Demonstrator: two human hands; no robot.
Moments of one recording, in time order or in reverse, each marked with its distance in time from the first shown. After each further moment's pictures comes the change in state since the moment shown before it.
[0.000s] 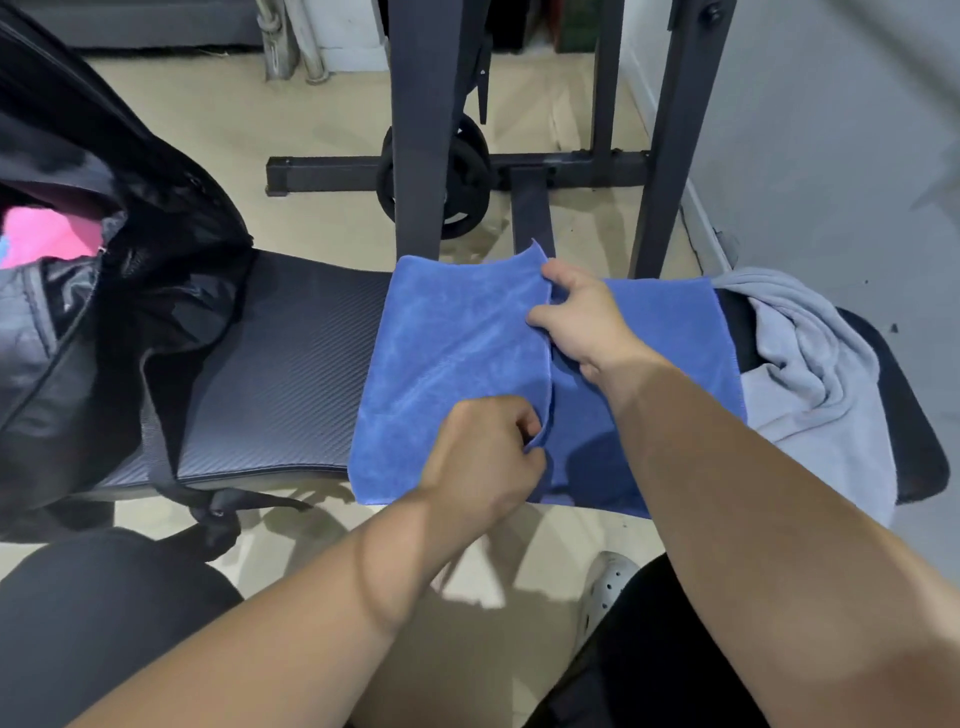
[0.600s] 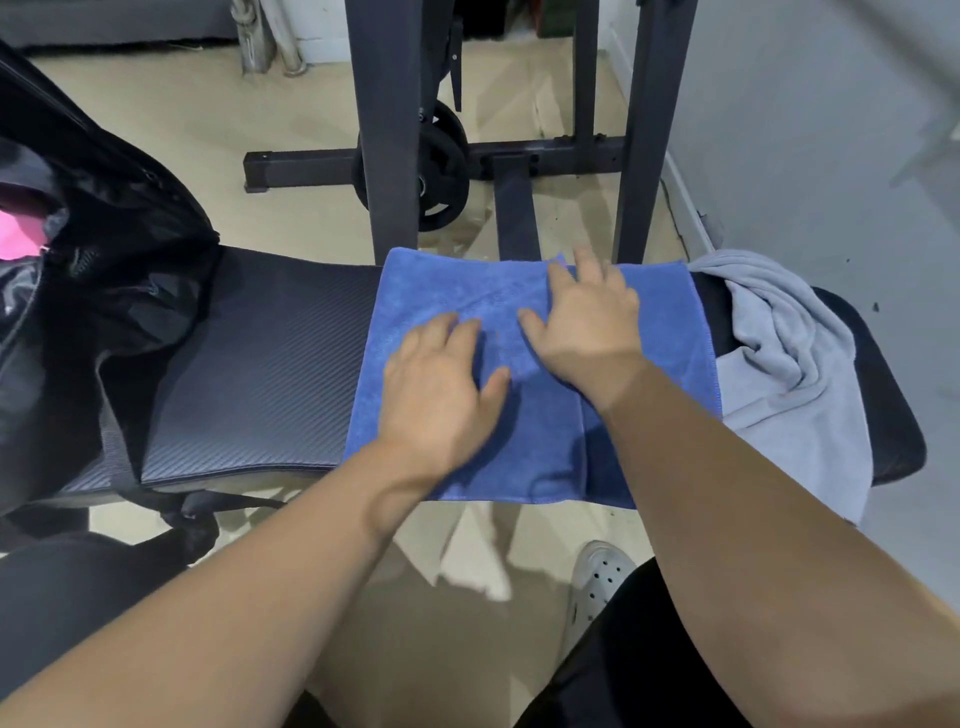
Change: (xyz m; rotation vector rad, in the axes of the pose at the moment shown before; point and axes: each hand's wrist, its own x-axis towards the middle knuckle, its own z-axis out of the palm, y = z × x) left_hand 0.040 -0.016 0.004 0.307 0.142 0.024; right_hand -0.005 0.029 -0.025 -1.066 0.179 -0.201
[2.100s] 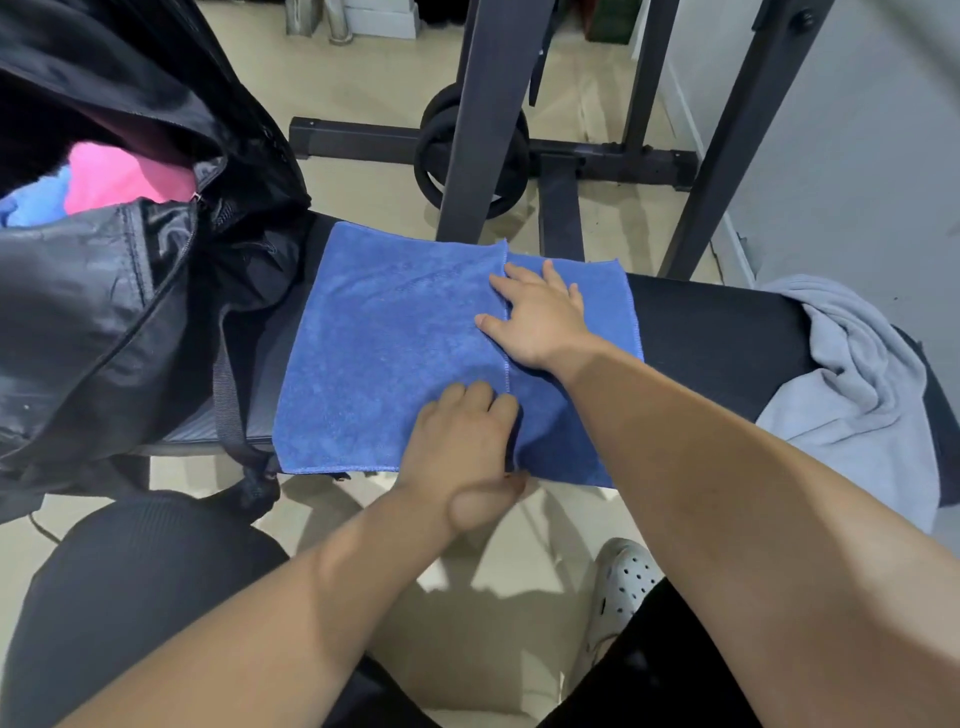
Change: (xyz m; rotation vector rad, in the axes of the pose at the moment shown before) left_hand -0.064 -0.073 -0.028 0.196 -0.160 0.154; right_hand 0.014 -0.132 0.037 0.121 -0.256 -0.148
